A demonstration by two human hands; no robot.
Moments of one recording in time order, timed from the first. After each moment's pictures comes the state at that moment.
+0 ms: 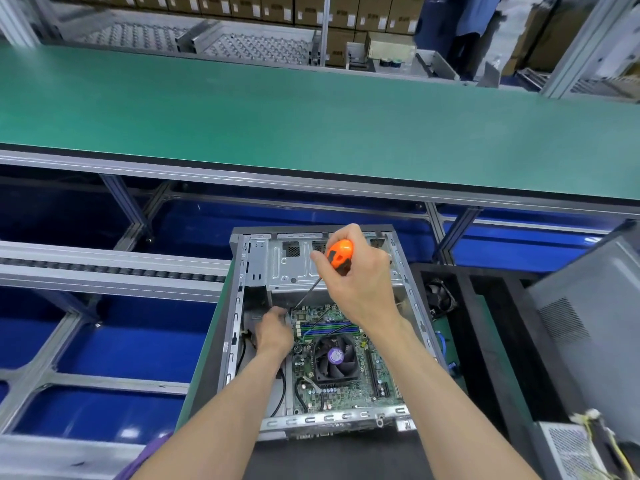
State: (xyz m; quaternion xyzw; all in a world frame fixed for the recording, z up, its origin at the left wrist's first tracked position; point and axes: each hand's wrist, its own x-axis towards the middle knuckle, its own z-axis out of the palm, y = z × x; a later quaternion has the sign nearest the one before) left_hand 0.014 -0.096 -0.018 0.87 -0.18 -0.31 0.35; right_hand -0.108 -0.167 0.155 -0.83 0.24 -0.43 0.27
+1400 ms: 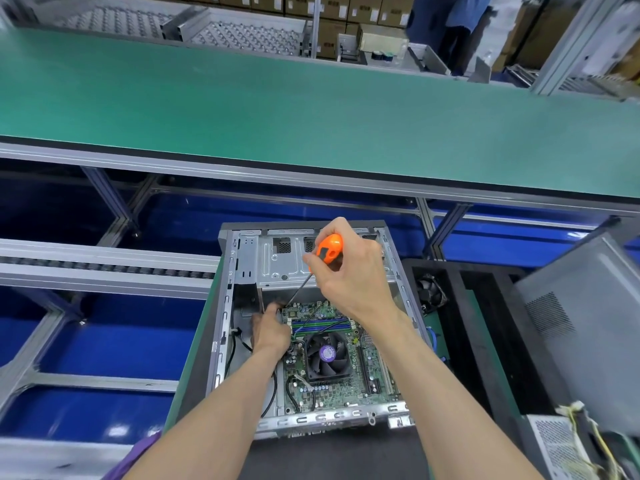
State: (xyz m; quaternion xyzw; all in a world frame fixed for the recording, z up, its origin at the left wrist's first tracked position) left_hand 0.008 -0.104 -0.029 0.87 -0.19 -0.32 0.31; right_hand -0.108 -0.173 0.161 -0.85 0.25 -0.37 0.28
